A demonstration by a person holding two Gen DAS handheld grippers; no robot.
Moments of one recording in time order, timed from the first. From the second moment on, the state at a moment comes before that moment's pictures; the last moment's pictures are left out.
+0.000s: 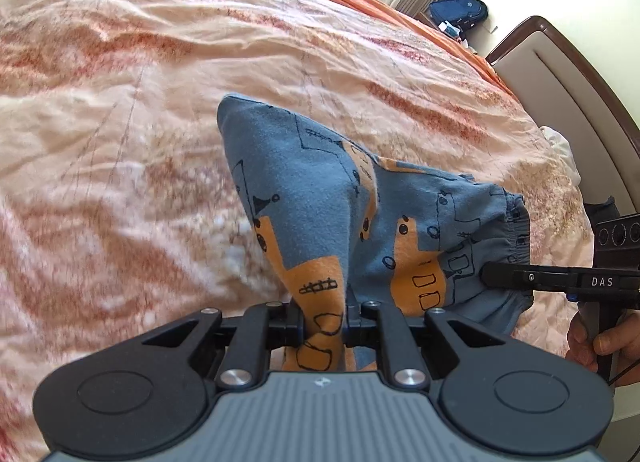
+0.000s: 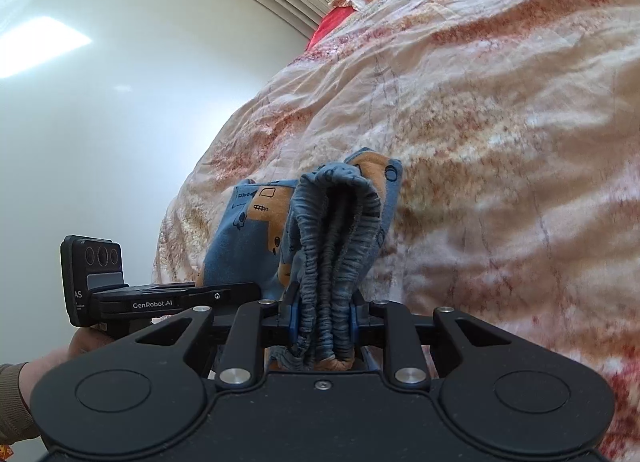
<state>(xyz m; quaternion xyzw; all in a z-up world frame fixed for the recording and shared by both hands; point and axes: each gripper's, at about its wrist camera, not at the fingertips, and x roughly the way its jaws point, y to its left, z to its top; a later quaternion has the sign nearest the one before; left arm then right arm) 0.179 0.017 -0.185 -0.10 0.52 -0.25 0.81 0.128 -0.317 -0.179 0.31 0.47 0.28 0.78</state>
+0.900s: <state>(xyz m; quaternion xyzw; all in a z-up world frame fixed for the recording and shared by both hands) 0.390 -0.009 -0.230 -0.10 0.53 -0.15 0.83 0.363 -0.346 -0.243 0.33 0.50 0.17 0.78</state>
